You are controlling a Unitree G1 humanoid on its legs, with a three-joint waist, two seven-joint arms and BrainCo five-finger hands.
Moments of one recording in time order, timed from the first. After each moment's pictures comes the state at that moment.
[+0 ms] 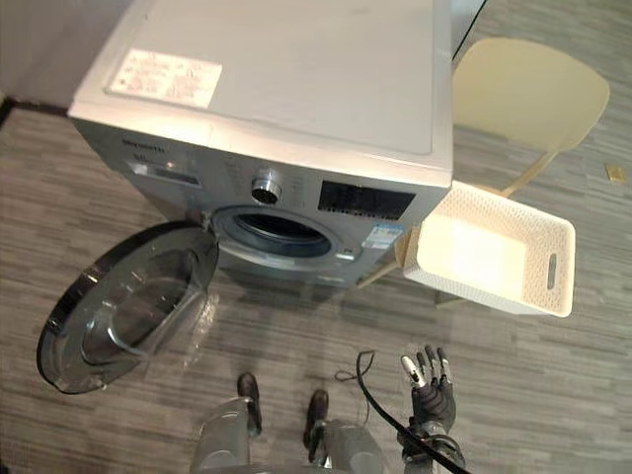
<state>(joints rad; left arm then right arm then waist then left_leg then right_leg) -0.22 0.77 0.70 0.60 -0.02 -0.04 0.22 0.55 0.11 -0.07 -0.07 0.67 -0.15 -0.02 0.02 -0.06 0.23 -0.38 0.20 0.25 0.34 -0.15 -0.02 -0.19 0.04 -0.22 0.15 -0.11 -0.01</state>
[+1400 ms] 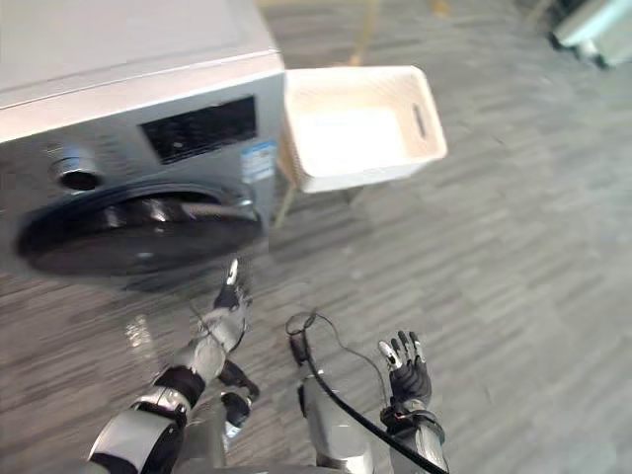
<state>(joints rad) -0.51 0.11 -0.09 0.83 -0.84 -0.03 0.20 0.46 0.05 0.02 -0.03 0.69 -0.08 -0.09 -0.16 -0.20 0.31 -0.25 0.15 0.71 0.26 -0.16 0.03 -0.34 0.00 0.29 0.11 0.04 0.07</state>
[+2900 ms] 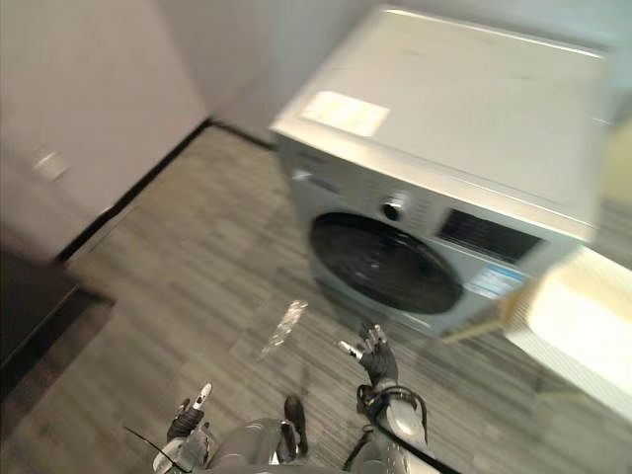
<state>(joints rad) 0.19 -0.07 0.26 0.72 -0.50 -0.07 0.14 0.19 -0.01 0.10 0.25 0.41 -0.06 -0.02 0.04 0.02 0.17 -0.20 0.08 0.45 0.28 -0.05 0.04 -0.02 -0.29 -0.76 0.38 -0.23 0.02</state>
